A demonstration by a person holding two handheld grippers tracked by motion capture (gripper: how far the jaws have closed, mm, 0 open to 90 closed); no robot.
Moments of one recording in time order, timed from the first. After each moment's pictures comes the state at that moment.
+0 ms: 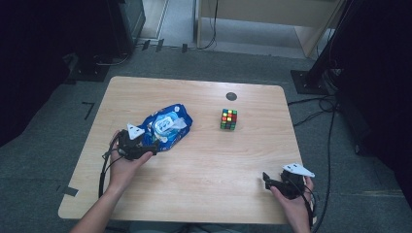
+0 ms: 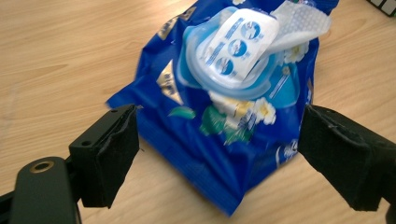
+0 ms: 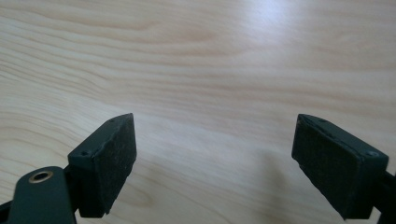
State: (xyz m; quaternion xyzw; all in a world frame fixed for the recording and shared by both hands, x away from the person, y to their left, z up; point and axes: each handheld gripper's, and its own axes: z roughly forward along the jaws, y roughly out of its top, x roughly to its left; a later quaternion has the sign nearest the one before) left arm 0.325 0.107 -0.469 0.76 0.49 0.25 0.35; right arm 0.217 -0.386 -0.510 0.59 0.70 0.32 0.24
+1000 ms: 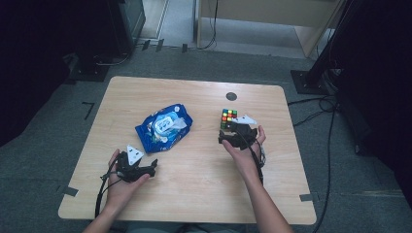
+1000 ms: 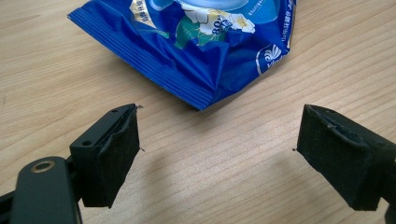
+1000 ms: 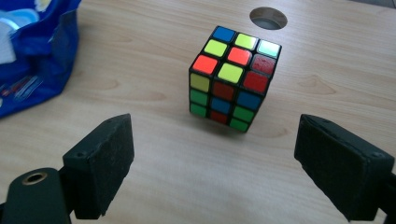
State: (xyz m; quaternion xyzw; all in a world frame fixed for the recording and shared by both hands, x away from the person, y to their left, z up) left arm 0.283 0.112 -0.515 0.78 0.46 0.26 0.35; right arm 0.355 -0.246 -0.460 0.57 0.71 0.32 0.26
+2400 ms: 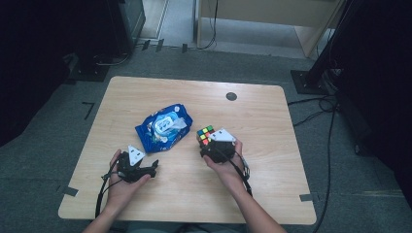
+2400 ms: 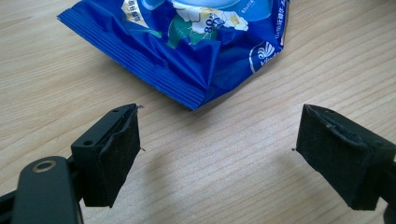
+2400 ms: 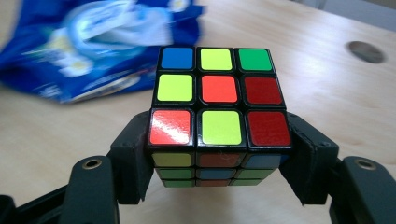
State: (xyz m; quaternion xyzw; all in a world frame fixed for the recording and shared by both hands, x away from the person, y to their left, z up) left arm 0.282 0.109 -0.516 0.78 0.45 0.26 0.34; right arm 0.313 -0.186 -0.473 0.47 0.75 0.38 0.26
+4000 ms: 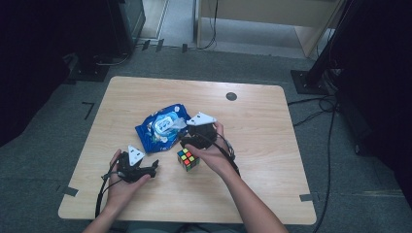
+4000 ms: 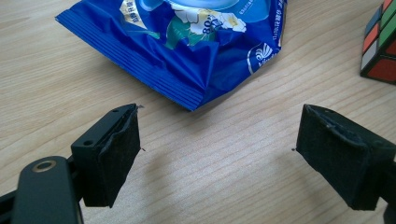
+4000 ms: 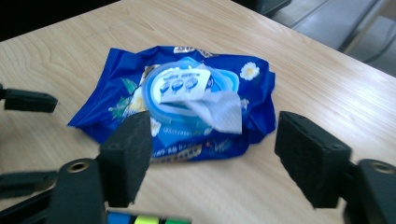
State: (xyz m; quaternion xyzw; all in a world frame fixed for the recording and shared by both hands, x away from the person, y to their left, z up) left arm 0.282 0.110 -0.516 0.78 0.45 0.25 0.35; right arm 0.347 -0.136 -0.428 0.38 0.80 0.41 0.21
